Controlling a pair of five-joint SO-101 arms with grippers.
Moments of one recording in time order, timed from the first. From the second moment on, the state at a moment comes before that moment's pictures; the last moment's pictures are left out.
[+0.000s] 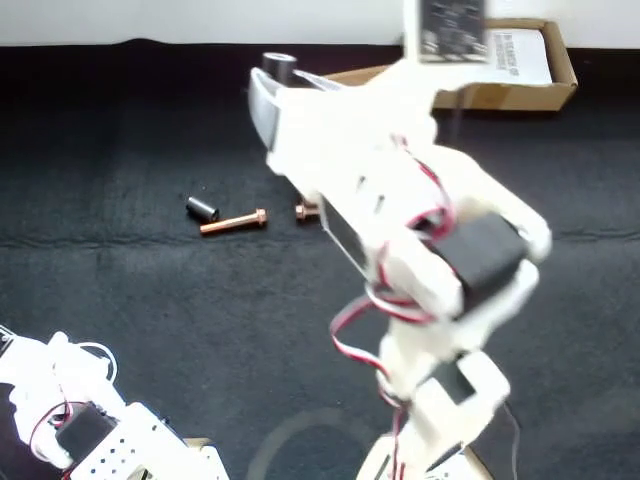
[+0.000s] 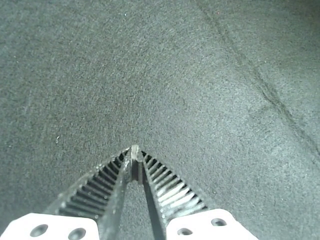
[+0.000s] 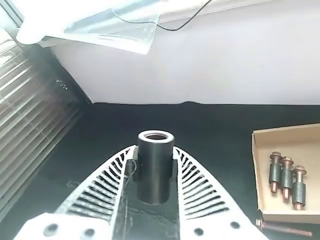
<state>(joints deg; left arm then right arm) -55.3 -103.1 96.1 57.2 13.3 -38.9 7.7 -85.1 100.4 -24.7</state>
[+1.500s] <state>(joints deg) -16.9 -97.7 76.5 76.5 -1.6 7.6 -79.7 79.0 40.7 -14.4</state>
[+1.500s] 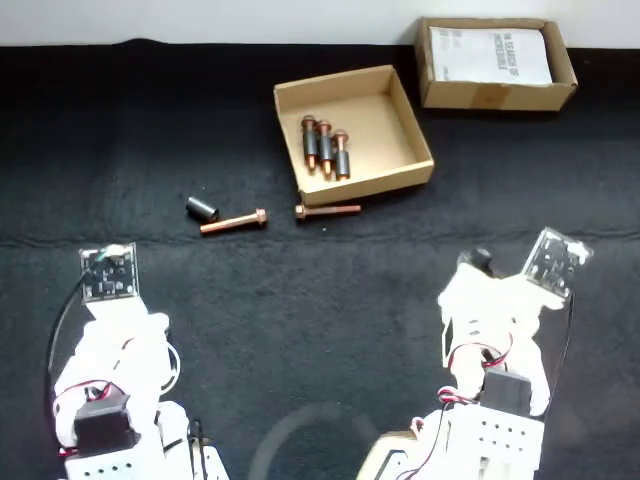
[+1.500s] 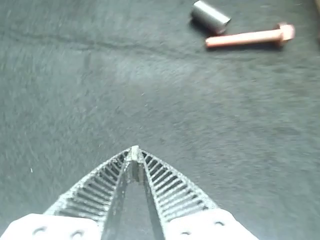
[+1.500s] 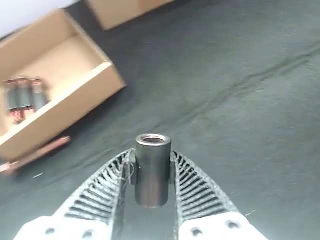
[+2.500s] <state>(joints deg) 20.5 12.8 -17.4 89.7 56.0 9.4 -94.2 96.0 23.2 -18.3</state>
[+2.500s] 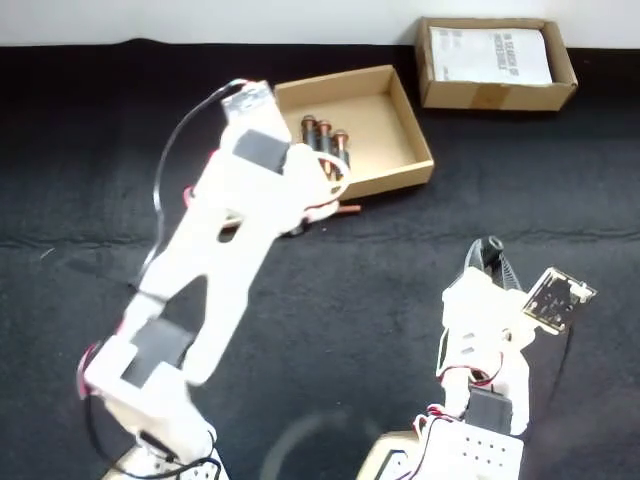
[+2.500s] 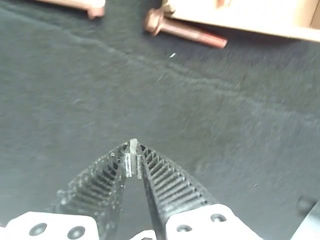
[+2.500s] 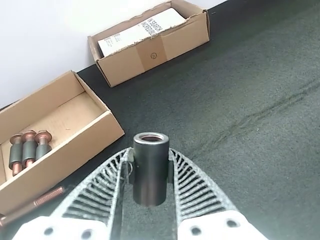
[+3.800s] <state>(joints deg) 17.7 65.0 -72.7 89.8 59.8 6.2 -94.4 96.0 29.2 -20.3</state>
